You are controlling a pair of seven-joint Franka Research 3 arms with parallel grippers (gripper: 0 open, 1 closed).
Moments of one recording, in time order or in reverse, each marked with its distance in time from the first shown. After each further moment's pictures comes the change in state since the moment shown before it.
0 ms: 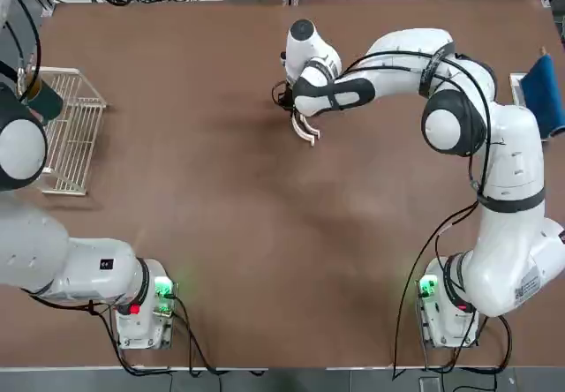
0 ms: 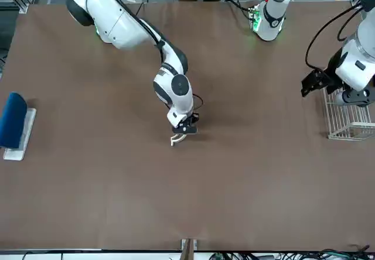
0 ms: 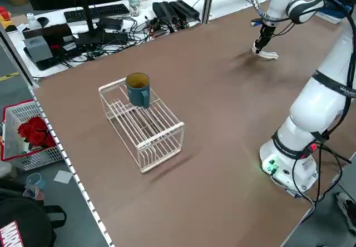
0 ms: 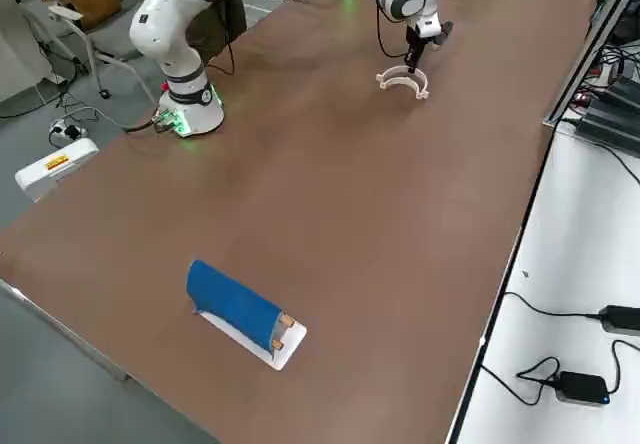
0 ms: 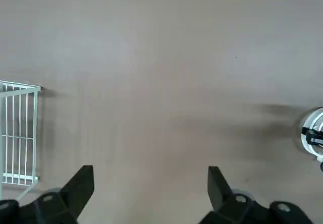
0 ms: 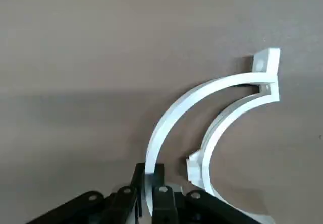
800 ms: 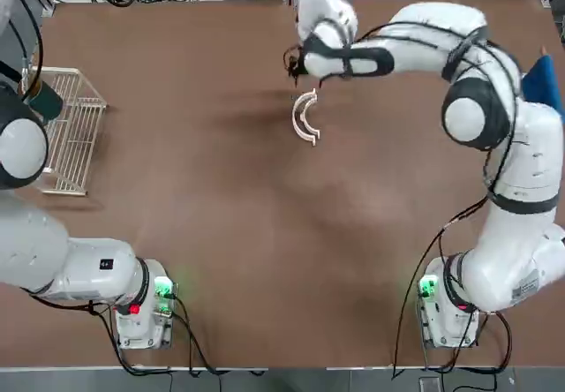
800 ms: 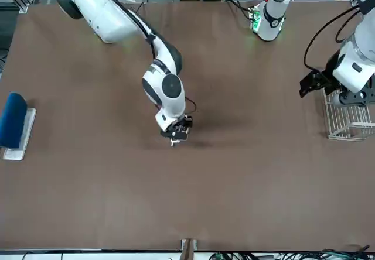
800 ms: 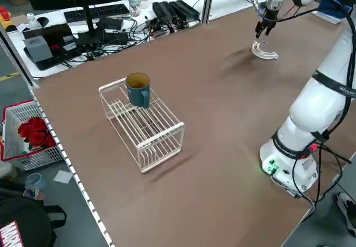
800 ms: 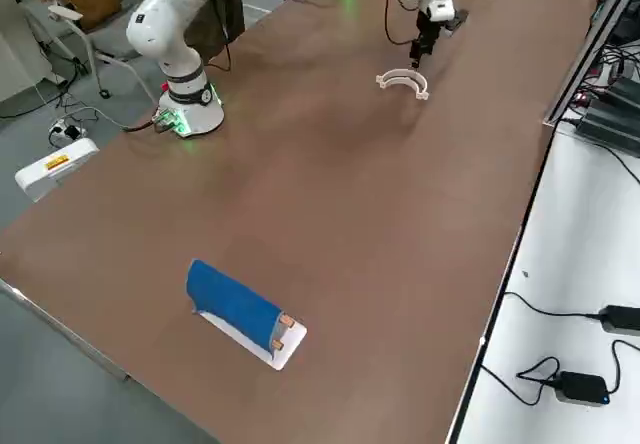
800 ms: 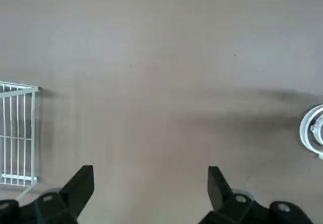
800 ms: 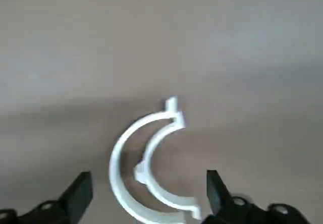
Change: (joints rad) left arm -0.002 0.006 -0.006 0.000 0.000 0.001 0.002; right arm -0.160 -0.150 0.082 0.053 0.000 -0.269 0.014
